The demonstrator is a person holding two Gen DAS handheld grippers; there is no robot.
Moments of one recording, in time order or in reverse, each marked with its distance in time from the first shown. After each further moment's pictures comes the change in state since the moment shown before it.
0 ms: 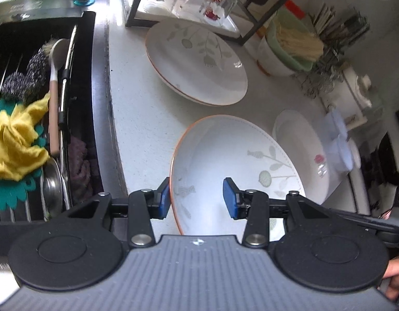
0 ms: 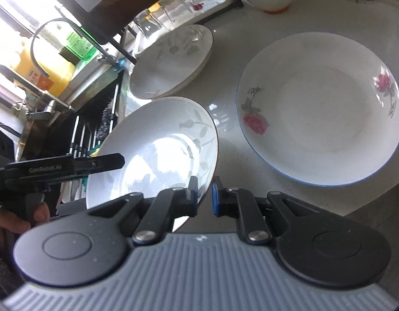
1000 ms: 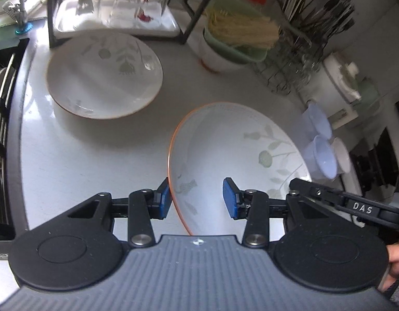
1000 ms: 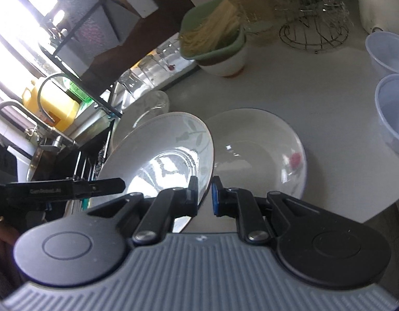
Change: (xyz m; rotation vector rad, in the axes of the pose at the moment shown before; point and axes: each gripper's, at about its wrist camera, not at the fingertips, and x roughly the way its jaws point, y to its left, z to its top) left arm 0.054 -0.156 0.005 0.079 -0.004 0.066; right arm -0.065 -0.117 0.065 -0.030 -0.117 0.065
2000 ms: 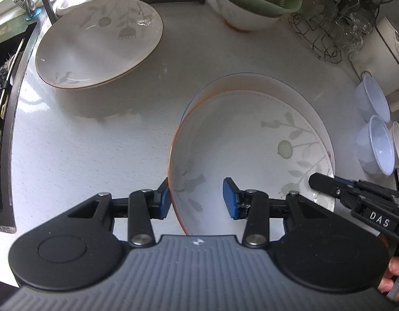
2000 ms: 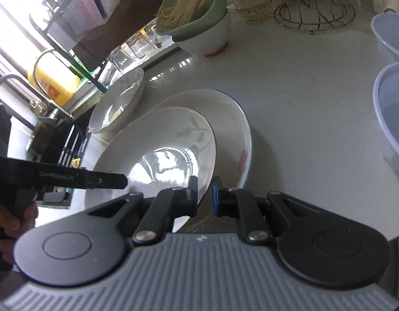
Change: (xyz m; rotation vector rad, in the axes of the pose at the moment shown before) left arm 0.080 -0.050 -0.007 -0.025 0.093 0.277; right arm 0.038 -0.073 0.001 -0.102 0.075 0.071
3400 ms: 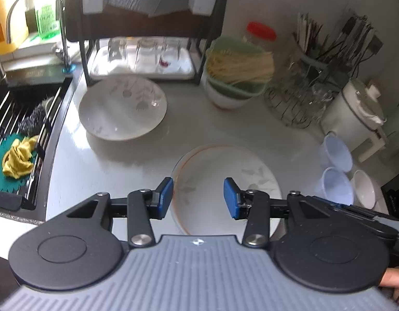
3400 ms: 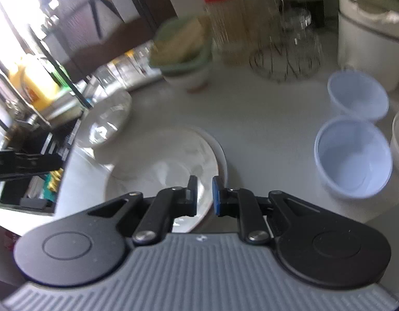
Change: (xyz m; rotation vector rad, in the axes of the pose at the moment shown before) left arm -0.134 -0.027 -0.034 -0.053 -0.326 -0.004; right arm -0.076 0.041 0.012 -0.080 -0.106 -0.191
